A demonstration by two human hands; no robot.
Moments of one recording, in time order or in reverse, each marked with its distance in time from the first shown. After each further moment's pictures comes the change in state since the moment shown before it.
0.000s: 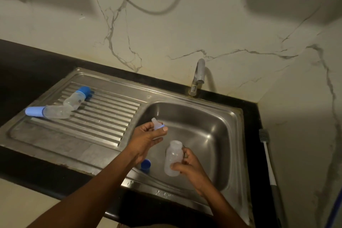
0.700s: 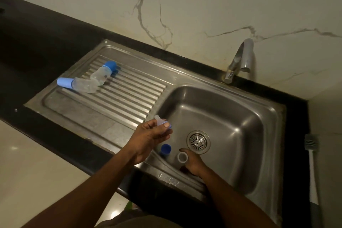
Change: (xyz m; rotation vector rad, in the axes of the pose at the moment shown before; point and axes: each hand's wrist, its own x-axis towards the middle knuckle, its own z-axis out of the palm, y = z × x) left_hand -0.015 -0.013 -0.056 -0.221 0.142 -0.122; right_hand 0.109 0.106 0.029 -0.767 -0.239 0.107
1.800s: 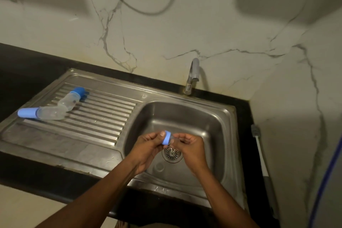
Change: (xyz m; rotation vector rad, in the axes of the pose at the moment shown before) left_hand -0.016 -0.020 0.061 0.051 -0.265 0.055; right_hand -0.137 -0.098 -0.085 0.838 0.591 -0.334
